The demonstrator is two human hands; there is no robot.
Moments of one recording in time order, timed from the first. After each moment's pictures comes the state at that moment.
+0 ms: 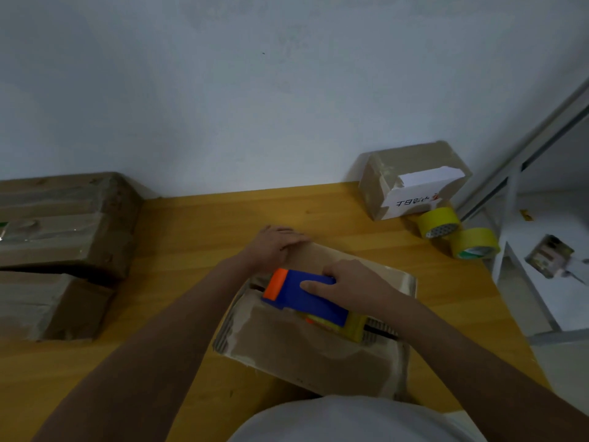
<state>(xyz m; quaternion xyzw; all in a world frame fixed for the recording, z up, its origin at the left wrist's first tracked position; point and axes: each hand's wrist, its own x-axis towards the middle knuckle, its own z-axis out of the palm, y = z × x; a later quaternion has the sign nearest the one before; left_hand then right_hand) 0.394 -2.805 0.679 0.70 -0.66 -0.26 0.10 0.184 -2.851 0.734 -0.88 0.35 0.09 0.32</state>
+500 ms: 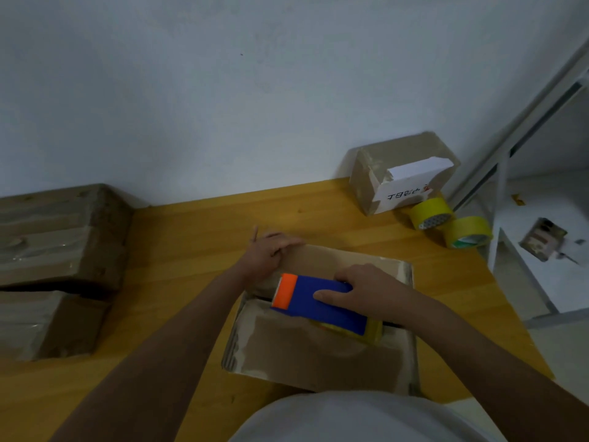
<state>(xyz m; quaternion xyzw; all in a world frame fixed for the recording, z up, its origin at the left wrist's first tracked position) 0.382 -2.798 0.671 0.73 -0.60 -0.28 0.18 0.151 -2.856 0.748 -0.88 0.34 0.10 0.33</state>
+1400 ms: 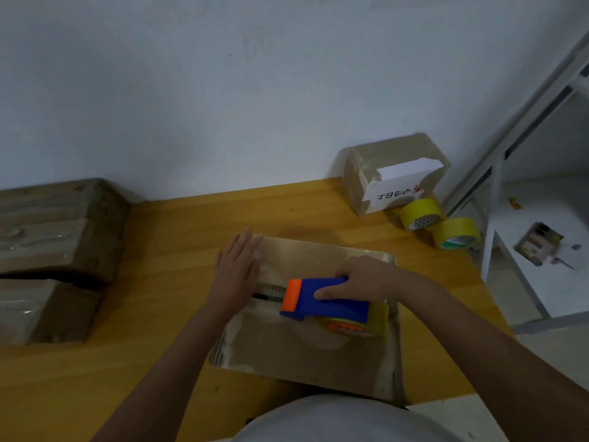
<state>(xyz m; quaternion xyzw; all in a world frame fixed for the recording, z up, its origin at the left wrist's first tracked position) 0.344 -2.737 0.674 0.82 -0.50 -0.15 0.23 0.130 -2.893 0.748 -0.85 0.32 0.22 0.35</state>
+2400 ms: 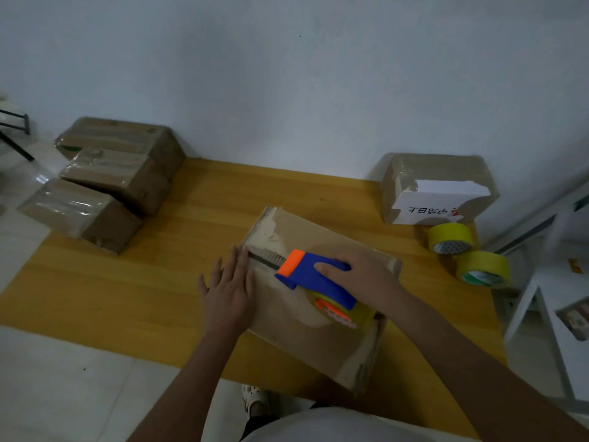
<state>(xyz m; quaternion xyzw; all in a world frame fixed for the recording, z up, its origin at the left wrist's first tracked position) 0.239 -2.670 0.640 0.96 -0.22 -0.09 0.15 0.106 -2.879 0.750 -0.87 0.26 0.06 0.42</state>
